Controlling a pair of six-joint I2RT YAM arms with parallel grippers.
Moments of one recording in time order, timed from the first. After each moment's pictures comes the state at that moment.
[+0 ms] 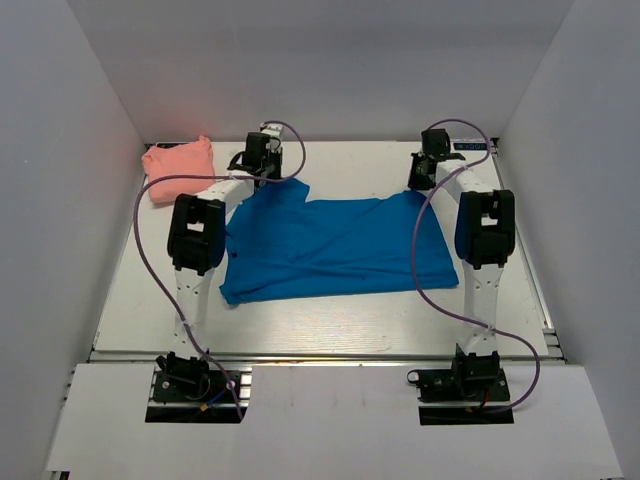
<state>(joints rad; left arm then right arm) -0.26 2.36 1.84 -0.10 0.03 -0.07 0.11 2.34 1.90 -0.45 0.01 0.22</state>
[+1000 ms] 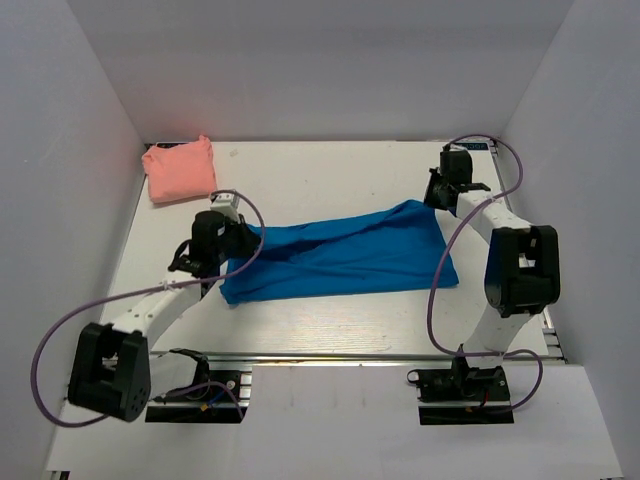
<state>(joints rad) -0.27 1.20 0.62 0.08 0.14 -0.36 0.11 1.78 1.24 -0.23 0.09 0.24</state>
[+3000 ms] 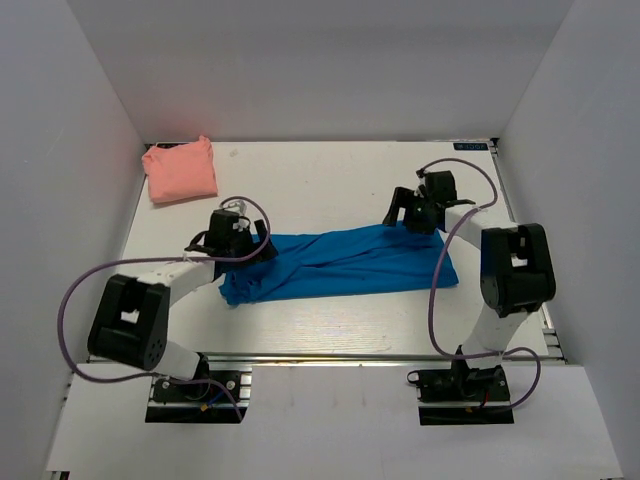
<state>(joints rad) -0.27 1.43 0.68 -0.03 0.13 -0.49 0.17 1.77 1.09 -0.18 -0.25 0.33</state>
